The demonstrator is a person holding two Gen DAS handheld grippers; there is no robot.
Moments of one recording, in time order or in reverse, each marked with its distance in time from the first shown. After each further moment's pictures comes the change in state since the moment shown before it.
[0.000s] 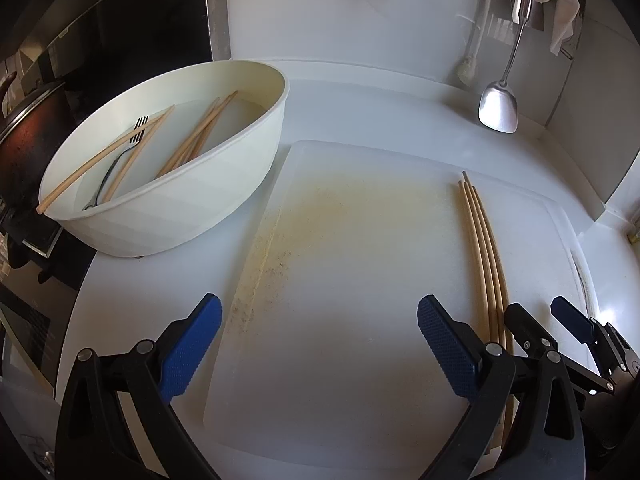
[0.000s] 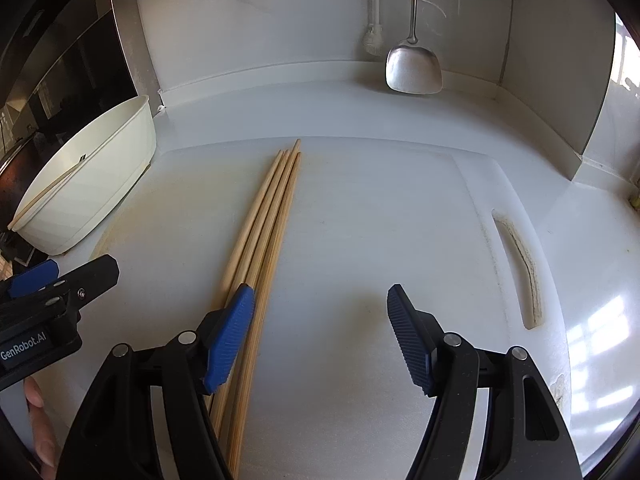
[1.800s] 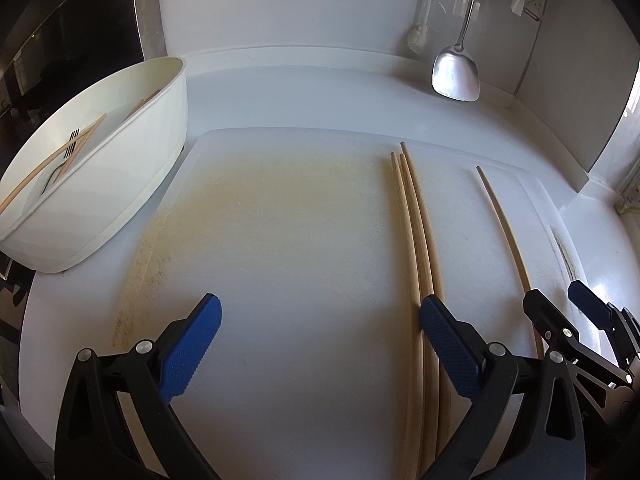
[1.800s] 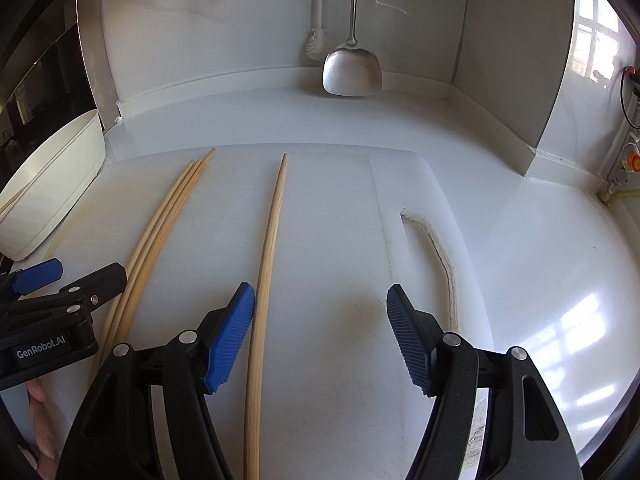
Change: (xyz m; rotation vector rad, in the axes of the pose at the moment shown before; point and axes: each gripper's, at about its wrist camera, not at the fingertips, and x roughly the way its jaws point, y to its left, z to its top) left arm 0.034 -0.068 -0.007 0.081 0.032 -0.077; right arm -0.003 -0.060 -0.002 0.020 -0.032 -0.103
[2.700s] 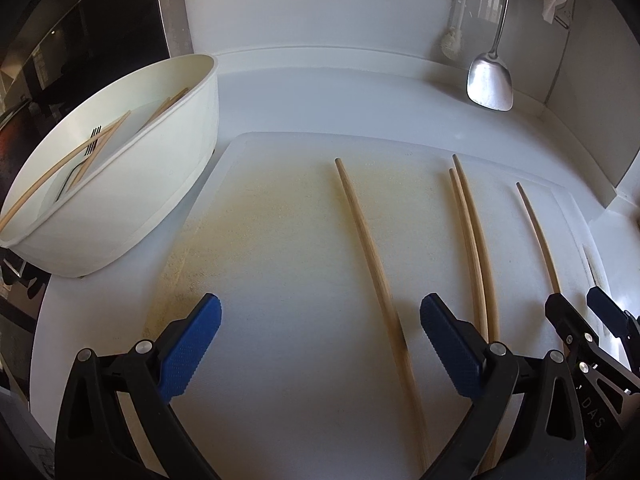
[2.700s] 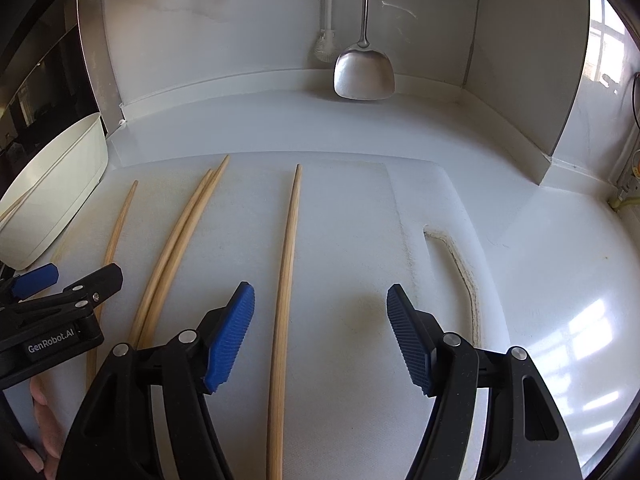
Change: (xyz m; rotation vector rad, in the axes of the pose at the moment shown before) left arm 0.012 0.011 0.010 -0.045 -0.006 0.089; right arm 0.012 0.010 0.012 -0.005 -0.005 0.025
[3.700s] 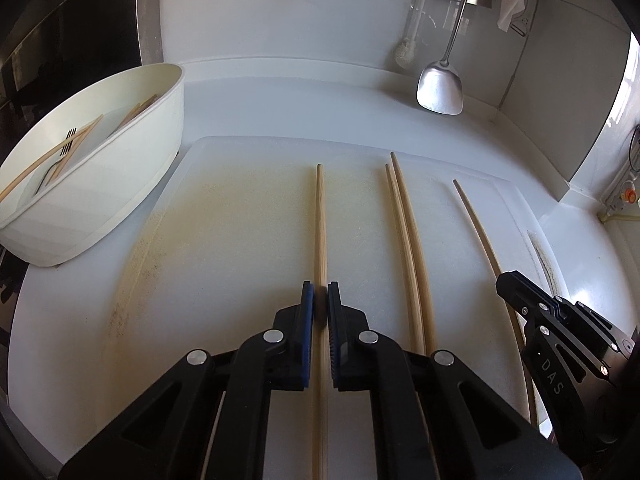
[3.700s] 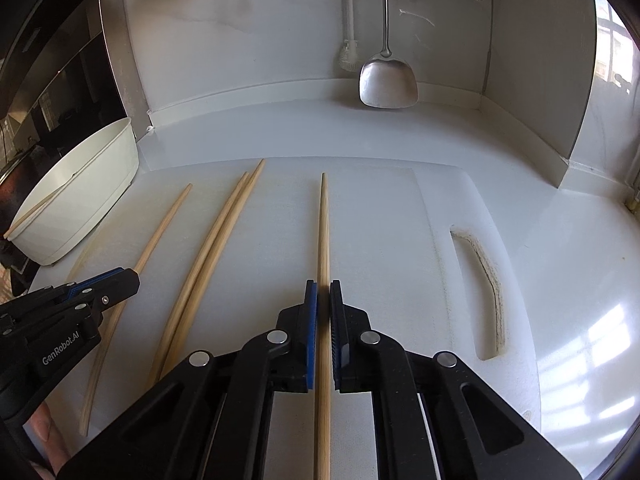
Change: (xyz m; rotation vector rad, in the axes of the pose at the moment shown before) left arm -0.025 -0.010 -0.017 0.008 -0.036 -0.151; right arm -0.013 0.002 -0.008 0.009 -0.036 0.099
